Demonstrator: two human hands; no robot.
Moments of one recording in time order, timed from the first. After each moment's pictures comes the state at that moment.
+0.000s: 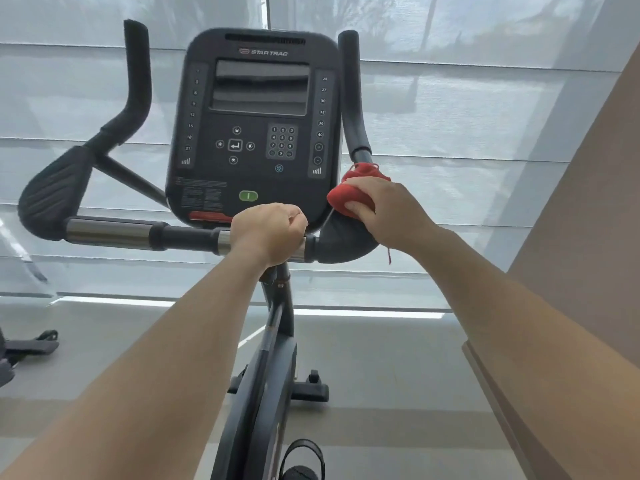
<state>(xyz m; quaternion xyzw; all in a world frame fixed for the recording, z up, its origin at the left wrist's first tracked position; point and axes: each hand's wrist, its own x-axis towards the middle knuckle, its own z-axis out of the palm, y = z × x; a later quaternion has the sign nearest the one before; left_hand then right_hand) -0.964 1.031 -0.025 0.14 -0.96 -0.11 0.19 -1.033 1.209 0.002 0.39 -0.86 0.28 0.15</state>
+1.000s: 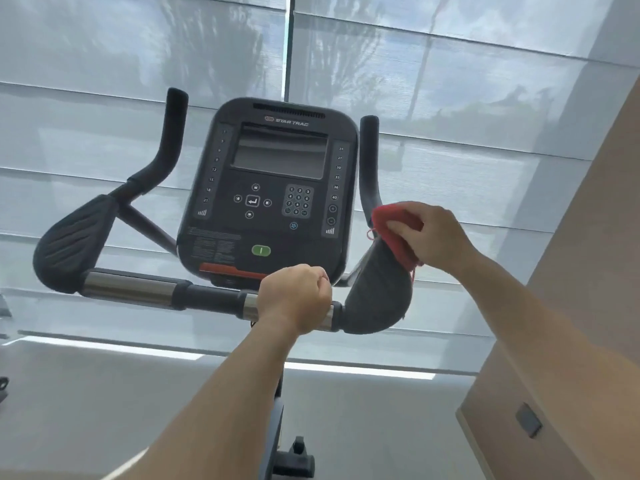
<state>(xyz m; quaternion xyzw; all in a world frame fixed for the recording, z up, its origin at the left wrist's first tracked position) -0.967 1.026 -0.030 0.12 -0.95 -0.15 0.25 -1.068 1.207 0.057 0.32 -0.86 0.35 0.19</state>
